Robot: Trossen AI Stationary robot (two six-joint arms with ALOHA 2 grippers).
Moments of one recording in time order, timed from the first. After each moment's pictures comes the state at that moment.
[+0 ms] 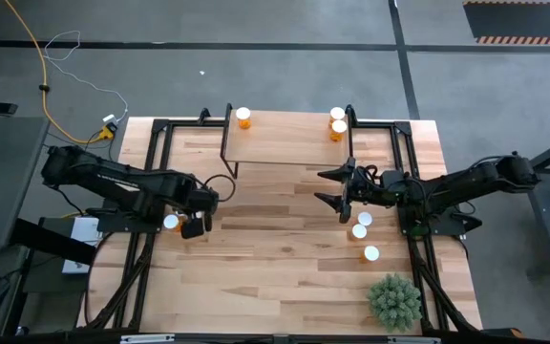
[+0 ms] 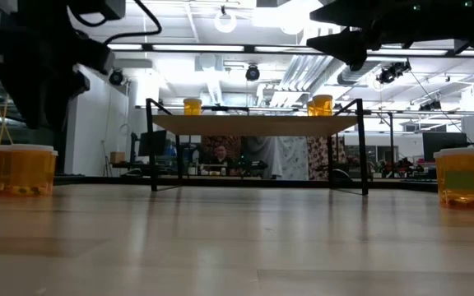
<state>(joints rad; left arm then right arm) -0.01 1.23 0.85 -1.15 -0.10 -0.37 0.07 1.03 0.39 0.68 0.23 0.11</state>
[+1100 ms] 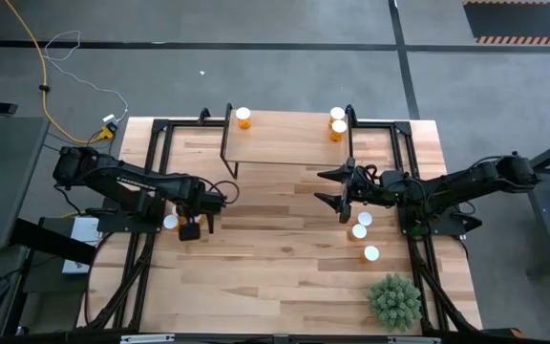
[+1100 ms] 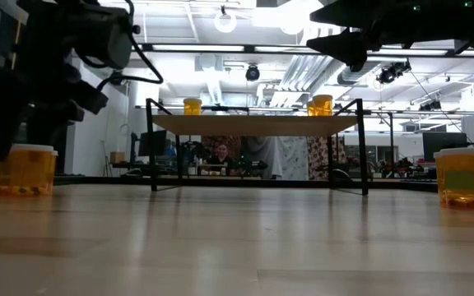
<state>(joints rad) 0.05 1.36 0.76 -1.11 0.01 -0.25 0.07 1.03 0.39 0.67 0.23 0.11</state>
